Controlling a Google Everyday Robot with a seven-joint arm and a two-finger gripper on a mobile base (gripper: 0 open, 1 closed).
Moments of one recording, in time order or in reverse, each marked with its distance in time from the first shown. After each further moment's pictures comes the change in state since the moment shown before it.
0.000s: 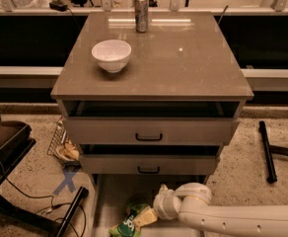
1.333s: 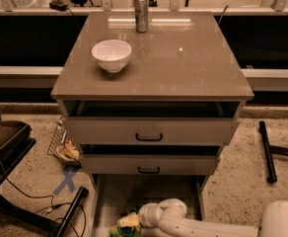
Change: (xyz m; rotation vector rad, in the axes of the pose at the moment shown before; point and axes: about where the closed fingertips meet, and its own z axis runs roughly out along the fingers) arm 0.065 0.004 0.180 -0.084 -0.040 0.391
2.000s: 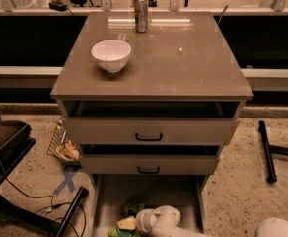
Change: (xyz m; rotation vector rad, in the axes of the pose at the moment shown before) arm 0.029 -0.018 0.042 0.084 0.004 0.072
